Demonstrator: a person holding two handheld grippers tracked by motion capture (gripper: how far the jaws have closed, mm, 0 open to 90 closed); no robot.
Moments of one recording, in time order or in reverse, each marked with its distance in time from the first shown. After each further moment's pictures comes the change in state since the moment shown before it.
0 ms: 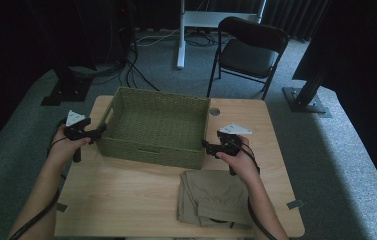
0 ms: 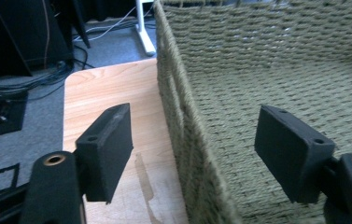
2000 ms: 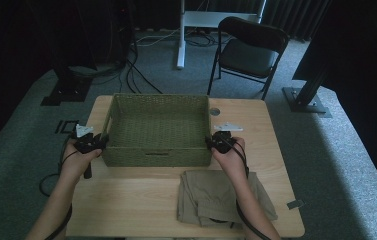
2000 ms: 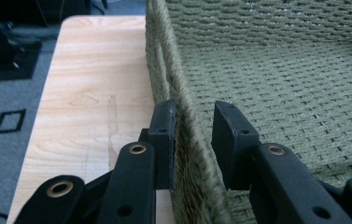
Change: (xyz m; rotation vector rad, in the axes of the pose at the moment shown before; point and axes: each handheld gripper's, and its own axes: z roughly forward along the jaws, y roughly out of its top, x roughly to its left) left arm -0.054 -0.016 -0.021 0.099 0.091 -0.152; right arm 0.009 0.004 0.016 0.122 -0.142 0.060
